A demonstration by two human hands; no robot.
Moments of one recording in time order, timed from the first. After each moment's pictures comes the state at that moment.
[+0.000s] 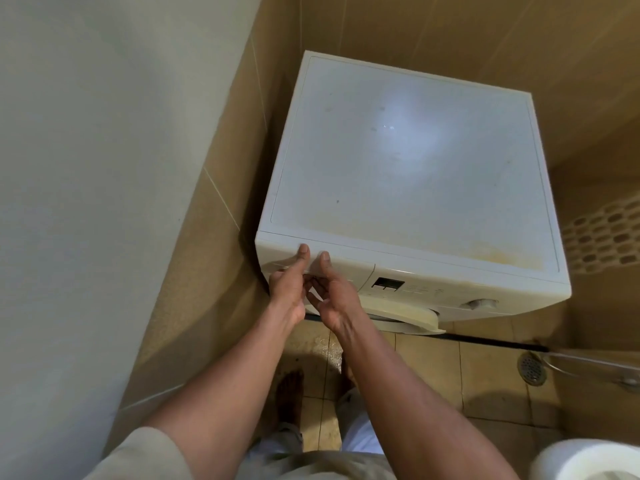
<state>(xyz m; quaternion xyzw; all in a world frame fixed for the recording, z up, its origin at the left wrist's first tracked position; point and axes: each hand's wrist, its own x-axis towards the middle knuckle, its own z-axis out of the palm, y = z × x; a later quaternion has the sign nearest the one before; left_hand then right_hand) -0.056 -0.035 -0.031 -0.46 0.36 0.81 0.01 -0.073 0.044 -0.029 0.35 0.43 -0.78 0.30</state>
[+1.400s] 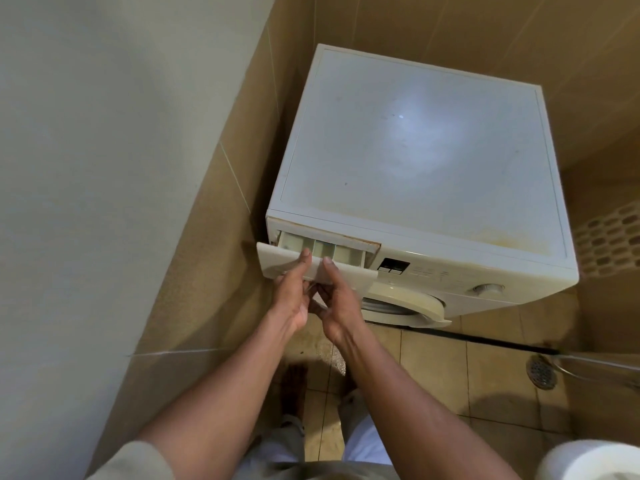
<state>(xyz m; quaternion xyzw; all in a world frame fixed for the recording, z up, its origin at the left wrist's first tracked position) -0.004 -0.026 -0.032 -0.44 0.35 0.82 0.00 -0.015 0.058 -0.030 0.33 0.46 -0.77 0.28</state>
